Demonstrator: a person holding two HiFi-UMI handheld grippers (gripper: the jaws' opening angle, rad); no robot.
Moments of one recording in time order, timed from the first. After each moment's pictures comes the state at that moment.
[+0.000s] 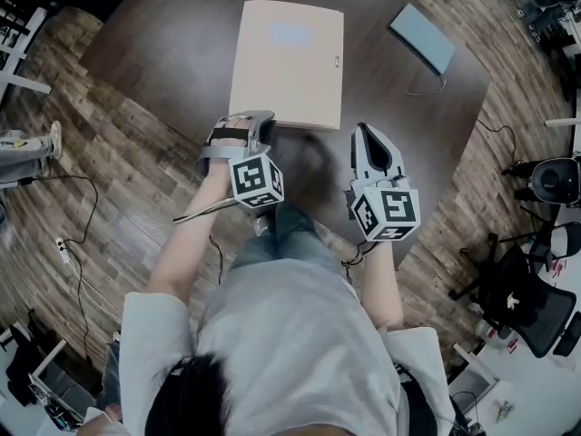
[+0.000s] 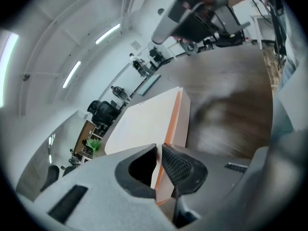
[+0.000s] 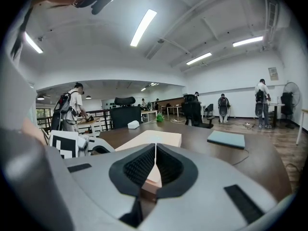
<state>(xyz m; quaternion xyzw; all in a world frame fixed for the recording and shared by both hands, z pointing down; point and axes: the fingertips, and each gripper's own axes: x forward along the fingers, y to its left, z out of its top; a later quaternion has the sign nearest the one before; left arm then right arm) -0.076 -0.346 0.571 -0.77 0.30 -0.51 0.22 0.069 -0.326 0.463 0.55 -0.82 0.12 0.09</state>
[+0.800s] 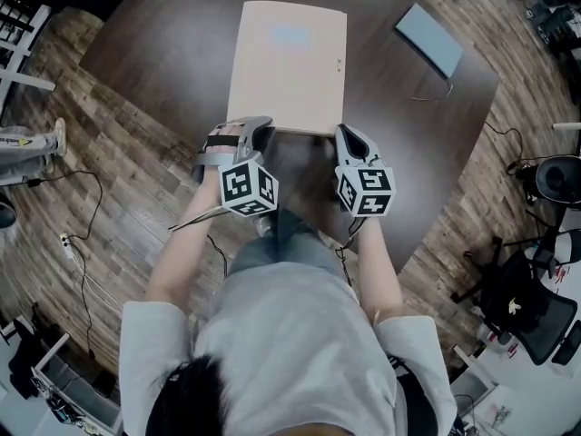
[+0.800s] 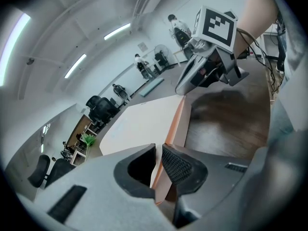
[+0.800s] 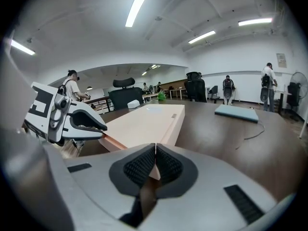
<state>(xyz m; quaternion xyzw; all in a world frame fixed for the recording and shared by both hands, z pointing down) -0.075 -0.349 0.571 -0.80 0.30 -0.48 0.17 0.060 -0.358 0.575 0.51 -0.82 0.19 0.17</state>
